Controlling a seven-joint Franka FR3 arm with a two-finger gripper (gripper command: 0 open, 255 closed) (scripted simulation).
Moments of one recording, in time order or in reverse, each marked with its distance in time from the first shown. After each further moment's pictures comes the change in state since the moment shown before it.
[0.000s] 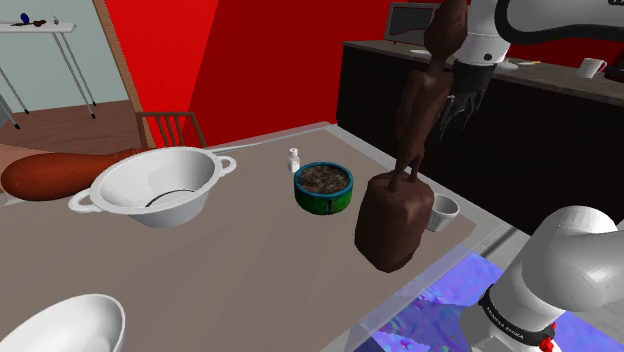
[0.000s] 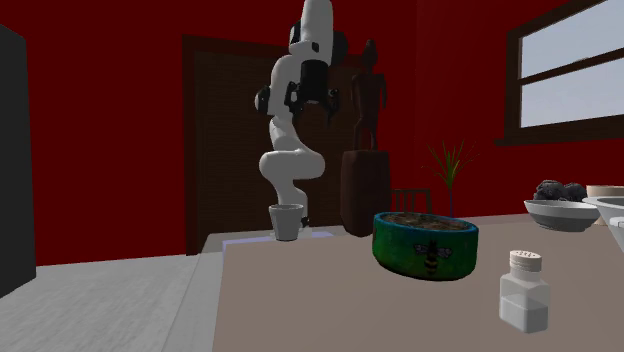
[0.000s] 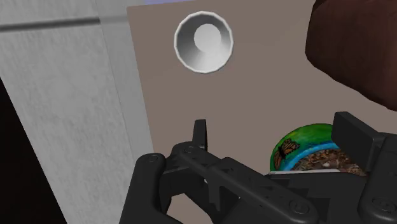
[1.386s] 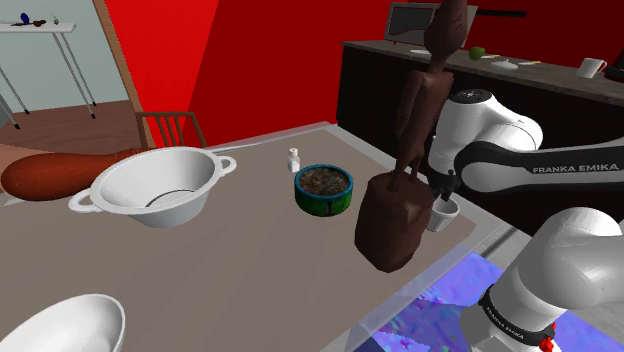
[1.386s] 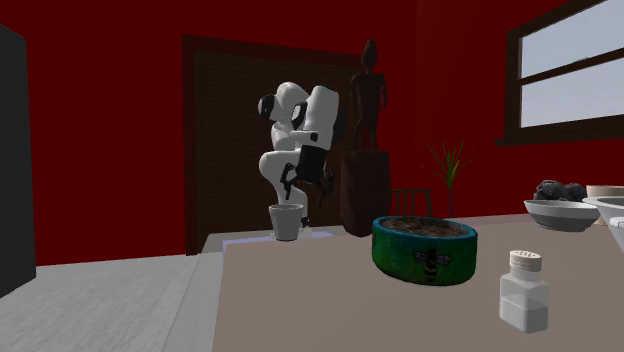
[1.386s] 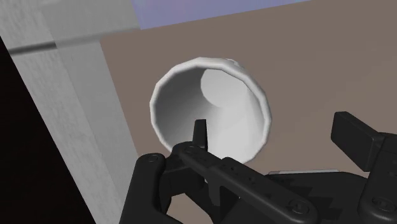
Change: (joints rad) arm -0.058 -0.105 0.090 -0.636 -0.112 0.516 0.188
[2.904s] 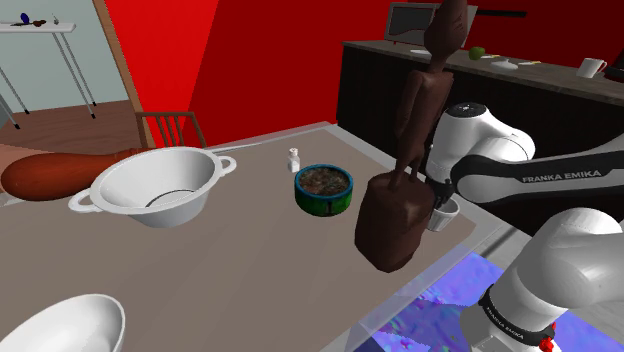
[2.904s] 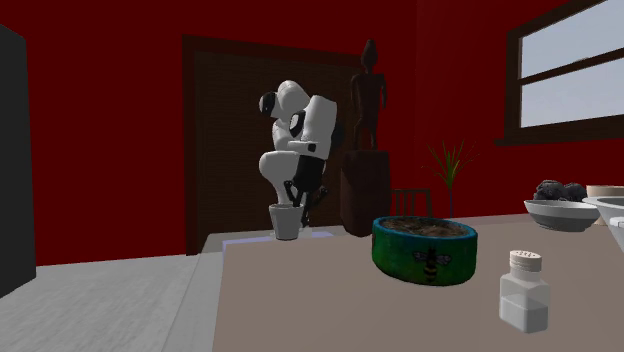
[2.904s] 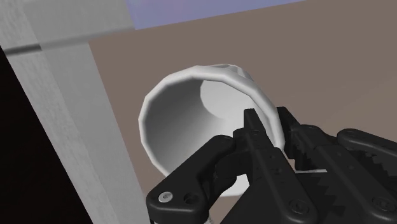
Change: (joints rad) arm -0.023 0.050 -0.009 -0.052 -0.025 0.106 0.007
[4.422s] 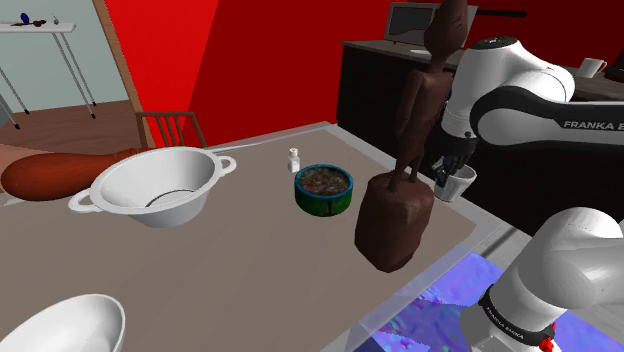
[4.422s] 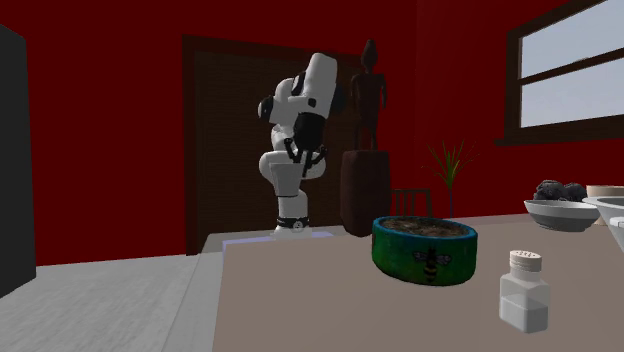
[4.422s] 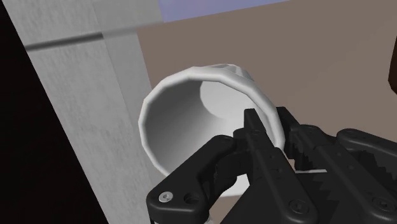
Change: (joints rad) arm 0.018 -0.102 -0.001 0.259 0.037 -0.356 -0.073
